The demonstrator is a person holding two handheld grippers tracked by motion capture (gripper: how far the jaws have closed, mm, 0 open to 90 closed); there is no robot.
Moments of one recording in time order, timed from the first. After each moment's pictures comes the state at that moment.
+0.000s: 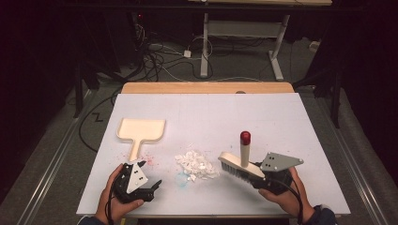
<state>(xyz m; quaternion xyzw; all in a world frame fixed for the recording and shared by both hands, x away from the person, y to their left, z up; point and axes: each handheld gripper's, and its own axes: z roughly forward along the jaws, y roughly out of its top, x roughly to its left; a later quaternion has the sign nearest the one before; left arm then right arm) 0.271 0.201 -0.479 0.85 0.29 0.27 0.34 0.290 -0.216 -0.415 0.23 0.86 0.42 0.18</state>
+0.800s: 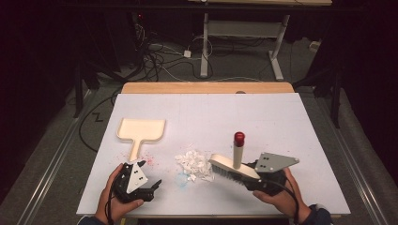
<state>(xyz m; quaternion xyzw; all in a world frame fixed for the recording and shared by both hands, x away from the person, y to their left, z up) 0.271 0.201 -0.479 0.85 0.29 0.27 0.34 0.287 -0.201 -0.400 0.20 0.85 0.46 0.15</state>
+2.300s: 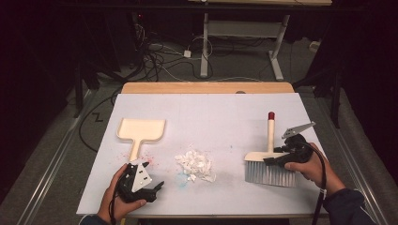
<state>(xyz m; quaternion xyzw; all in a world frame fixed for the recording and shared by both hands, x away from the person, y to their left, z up) 0.276 0.194 -0.485 0.87 0.28 0.25 0.32 0.393 -0.307 -0.431 0.34 0.89 0.32 0.02</state>
